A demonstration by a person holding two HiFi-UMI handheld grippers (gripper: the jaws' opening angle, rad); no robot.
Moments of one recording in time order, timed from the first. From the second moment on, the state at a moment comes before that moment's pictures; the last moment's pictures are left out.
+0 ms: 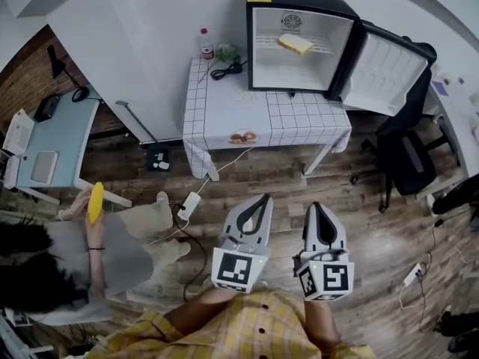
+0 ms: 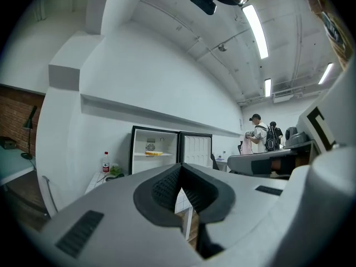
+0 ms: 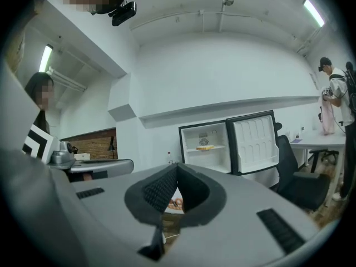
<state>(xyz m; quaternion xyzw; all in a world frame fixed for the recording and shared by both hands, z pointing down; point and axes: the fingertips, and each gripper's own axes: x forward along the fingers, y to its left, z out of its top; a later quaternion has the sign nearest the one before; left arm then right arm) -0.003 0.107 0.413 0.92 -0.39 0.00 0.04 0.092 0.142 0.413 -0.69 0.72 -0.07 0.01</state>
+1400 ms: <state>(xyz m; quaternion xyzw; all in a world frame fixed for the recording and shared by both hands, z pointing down) 0.042 -0.214 0.384 0.92 -0.39 -0.01 0.03 0.145 -0.188 0.391 -0.70 0.71 -0.10 0.01</state>
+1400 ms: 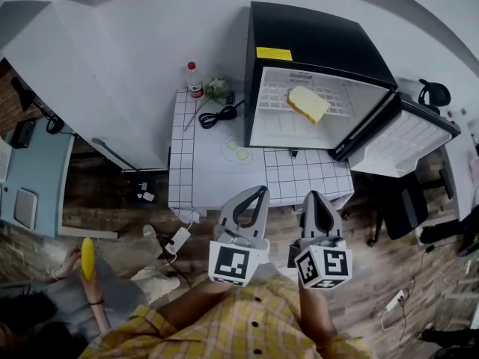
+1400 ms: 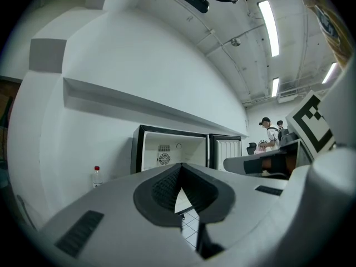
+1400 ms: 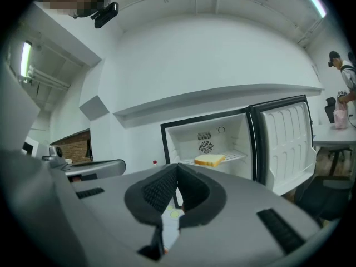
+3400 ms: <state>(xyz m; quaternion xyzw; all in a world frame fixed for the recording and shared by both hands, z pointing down) 0.117 -0.300 0.404 0.89 -0.45 0.03 0.00 0.284 -0.439 0.521 -0.42 0.54 -0.55 0.48</state>
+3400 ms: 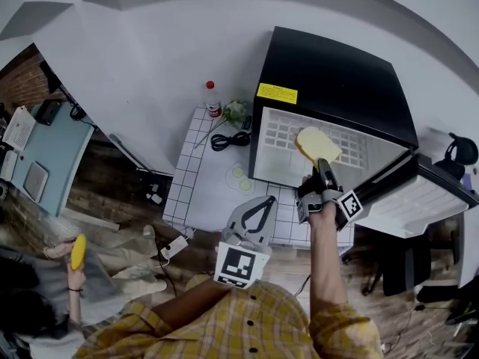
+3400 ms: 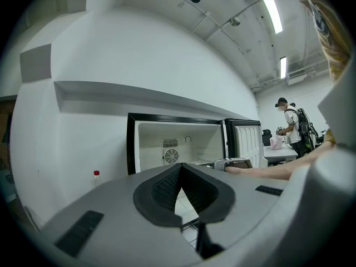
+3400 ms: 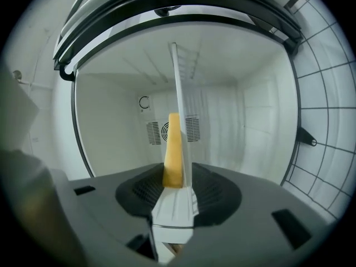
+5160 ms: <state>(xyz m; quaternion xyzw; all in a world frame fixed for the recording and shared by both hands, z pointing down) 0.092 -0.275 0.398 0.90 -0.44 0.01 0.02 0.170 -0.262 0.385 -0.66 0.75 -0.01 0.02</state>
